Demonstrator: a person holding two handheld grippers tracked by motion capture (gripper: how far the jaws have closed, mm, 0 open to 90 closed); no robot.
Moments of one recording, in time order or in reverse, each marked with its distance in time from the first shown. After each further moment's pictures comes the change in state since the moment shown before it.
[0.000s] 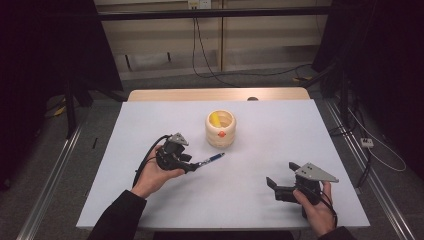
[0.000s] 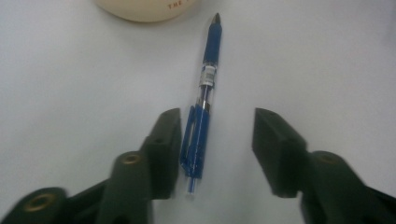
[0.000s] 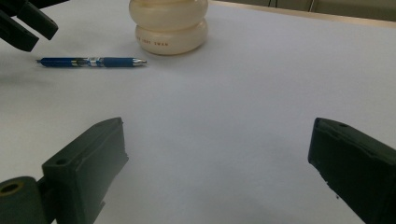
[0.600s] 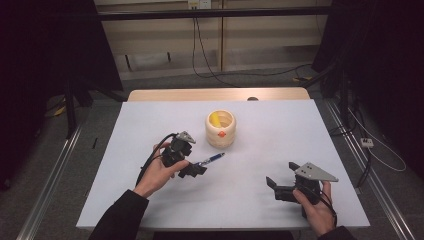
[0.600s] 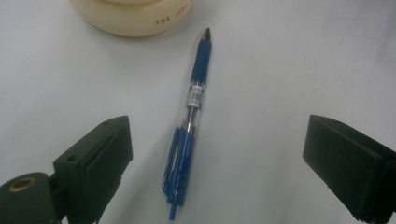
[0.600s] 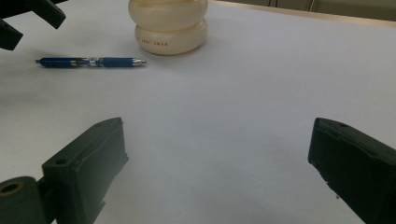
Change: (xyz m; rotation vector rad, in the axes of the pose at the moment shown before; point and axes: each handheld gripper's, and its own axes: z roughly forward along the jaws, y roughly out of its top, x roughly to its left) left arm -0.009 0.017 0.009 0.022 -0.011 -0.017; right arm 0.000 0.000 0.001 0.002 0.000 0.003
